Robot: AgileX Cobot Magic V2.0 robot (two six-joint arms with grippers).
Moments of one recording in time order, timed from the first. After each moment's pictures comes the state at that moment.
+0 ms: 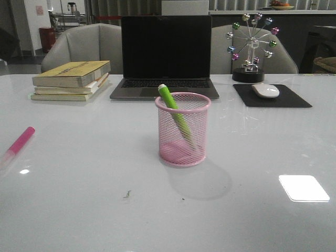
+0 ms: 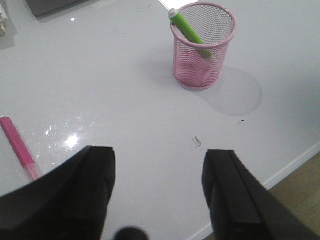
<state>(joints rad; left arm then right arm) -0.61 0.88 -0.70 0.07 0.54 -0.05 0.48 0.66 -0.73 -0.06 0.77 0.10</state>
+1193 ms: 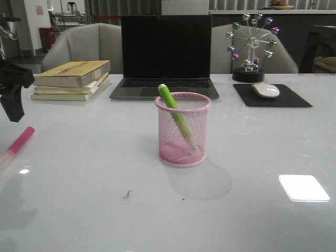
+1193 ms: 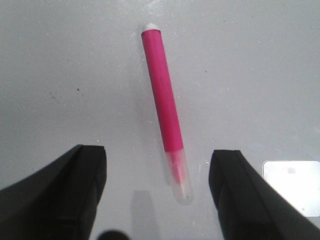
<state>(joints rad) -0.14 1.78 -1.25 0.13 0.76 -0.11 0.48 0.65 -0.73 -0.06 0.84 0.10</state>
